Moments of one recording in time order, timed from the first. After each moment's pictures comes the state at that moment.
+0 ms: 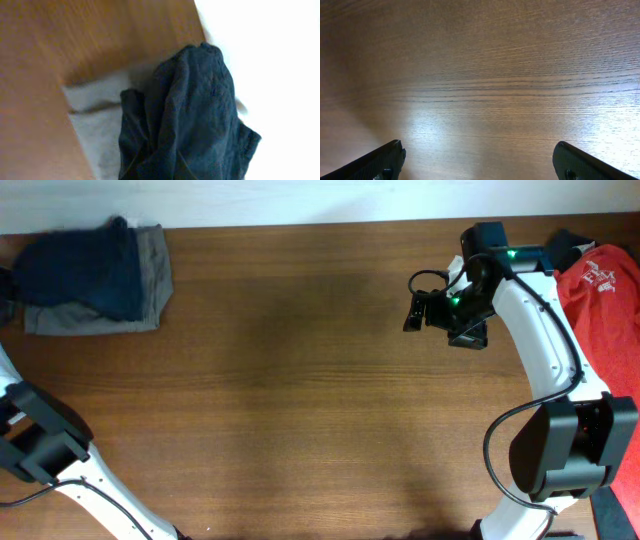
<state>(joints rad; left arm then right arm) 0.65 2.42 2.37 -0.80 0.21 -0.72 0.04 1.90 1.72 -1.26 -0.30 0.28</state>
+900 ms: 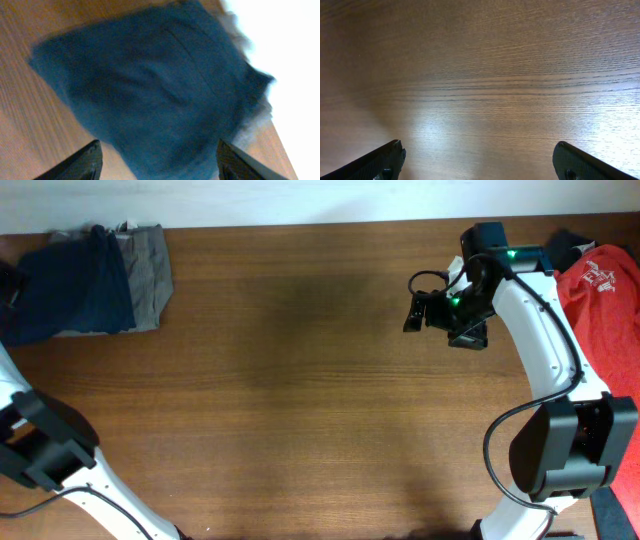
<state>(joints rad) 0.60 2.29 2.39 -1.09 0.11 -0.53 0.04 1.90 1.72 -1.26 -0.30 0.28</state>
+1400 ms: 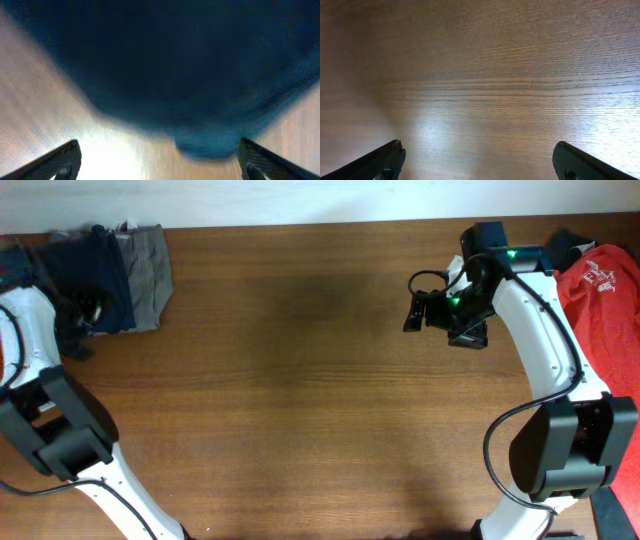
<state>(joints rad) 0.47 2.28 2.02 -1.05 0.16 -0.72 0.04 1.90 1.72 -1.26 -0.30 0.26</state>
